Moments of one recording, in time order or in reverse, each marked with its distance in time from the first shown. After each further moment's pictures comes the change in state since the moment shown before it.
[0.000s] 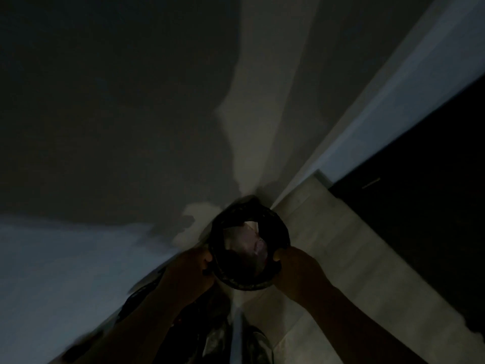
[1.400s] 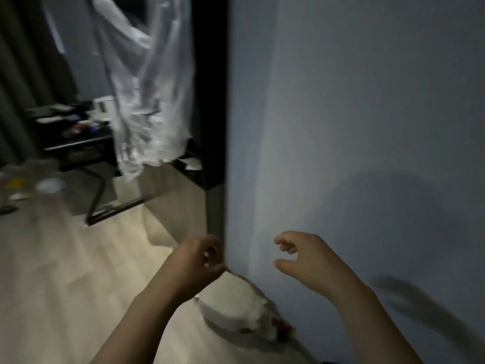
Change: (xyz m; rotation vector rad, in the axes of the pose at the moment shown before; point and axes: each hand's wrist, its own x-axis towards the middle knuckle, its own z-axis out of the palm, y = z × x) left_hand -0.847 -0.086 0.057 -0.557 1.335 -0.822; right_hand -0.587 -0.476 0.063 -0.374 -0.152 -1.478
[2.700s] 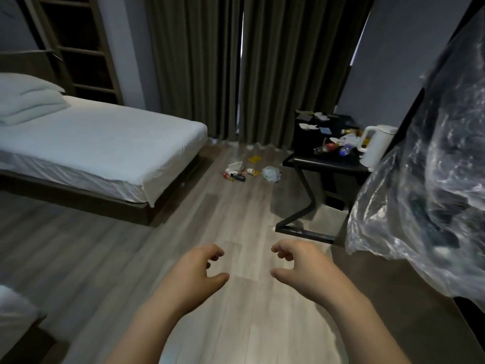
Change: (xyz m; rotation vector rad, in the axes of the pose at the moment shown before) left_hand 0.053 -0.464 -0.315 -0.084 0.569 -0.817; right_hand 0.435 -0.490 0.349 -0.163 -0.558 -0.807
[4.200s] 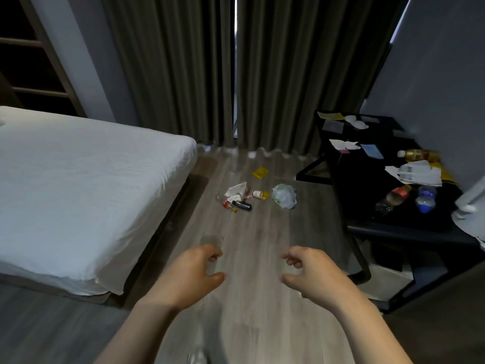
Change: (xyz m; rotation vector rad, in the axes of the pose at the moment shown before) left_hand 0.687 -0.097 -0.137 0.163 -0.185 0.018; right_hand 0.681 0.039 -0.052 0.060 -0.096 0.150
